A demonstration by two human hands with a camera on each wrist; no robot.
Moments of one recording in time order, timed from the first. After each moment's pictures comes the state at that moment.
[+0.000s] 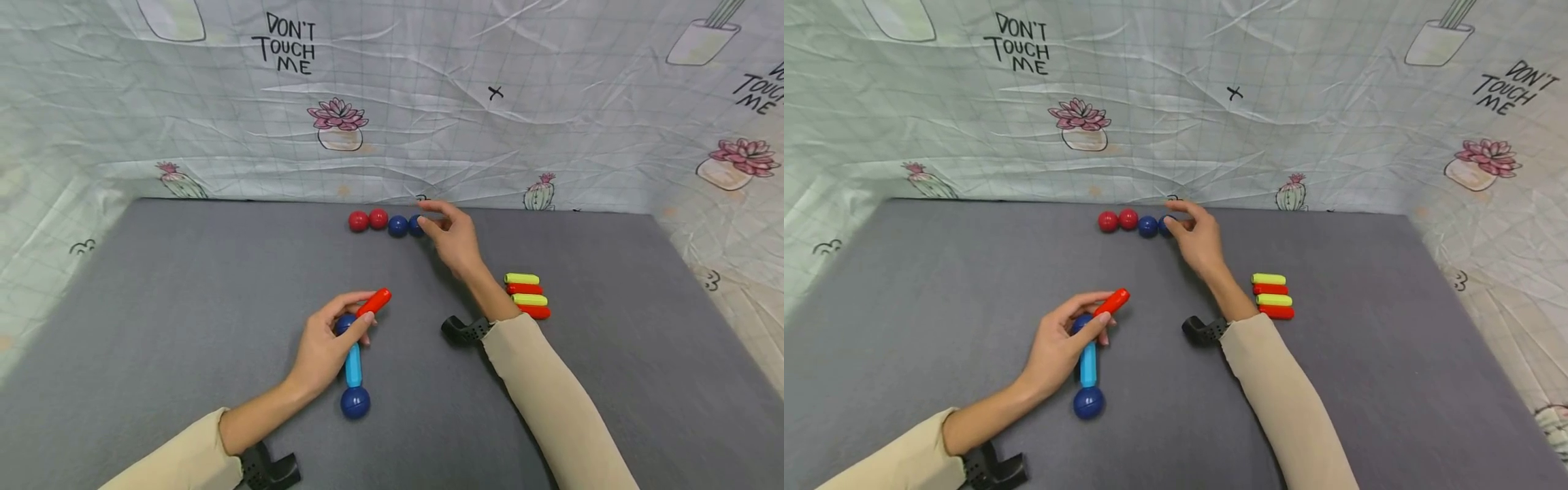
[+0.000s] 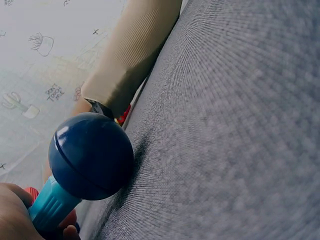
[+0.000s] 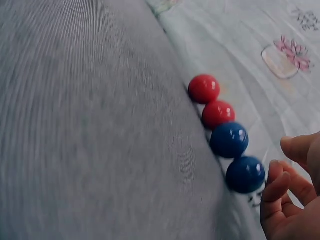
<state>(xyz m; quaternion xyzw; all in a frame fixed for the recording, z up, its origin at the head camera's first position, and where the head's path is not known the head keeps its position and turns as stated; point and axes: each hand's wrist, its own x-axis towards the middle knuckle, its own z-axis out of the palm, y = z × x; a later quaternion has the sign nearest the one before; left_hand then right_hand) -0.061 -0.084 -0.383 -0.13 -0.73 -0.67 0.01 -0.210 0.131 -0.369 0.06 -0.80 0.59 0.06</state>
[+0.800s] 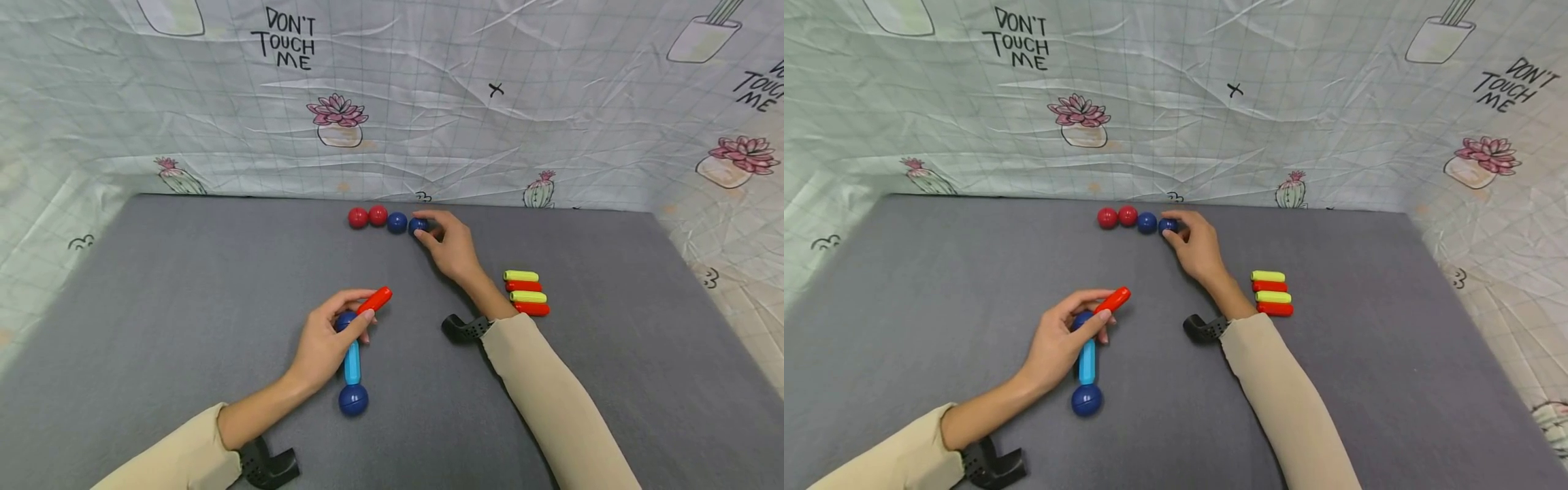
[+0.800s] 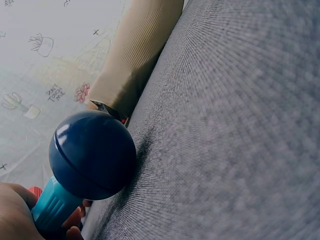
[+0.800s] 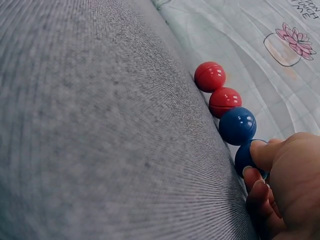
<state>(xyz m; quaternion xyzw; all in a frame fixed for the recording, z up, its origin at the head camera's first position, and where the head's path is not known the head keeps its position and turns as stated) -0.056 -0.083 -0.359 -0.12 -0.74 -0.66 -0.01 -0.211 0.138 -0.392 0.13 -0.89 0.41 0.11</state>
